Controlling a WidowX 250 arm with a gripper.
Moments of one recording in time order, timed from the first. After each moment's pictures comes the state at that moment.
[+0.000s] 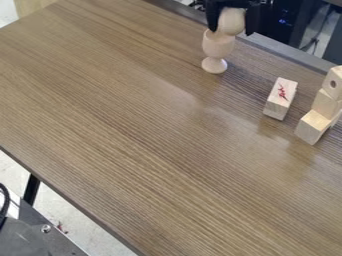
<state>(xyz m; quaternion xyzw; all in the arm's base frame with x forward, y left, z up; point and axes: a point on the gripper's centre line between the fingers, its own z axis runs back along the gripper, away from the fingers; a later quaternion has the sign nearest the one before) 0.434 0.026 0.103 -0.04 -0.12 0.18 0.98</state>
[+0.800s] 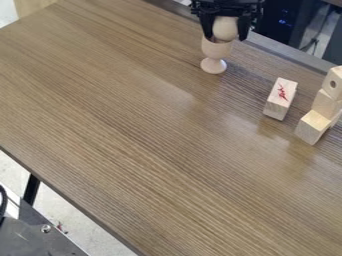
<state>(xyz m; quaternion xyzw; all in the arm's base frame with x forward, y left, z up) 0.440 0.040 0.083 -0.04 -0.18 0.17 0.97</state>
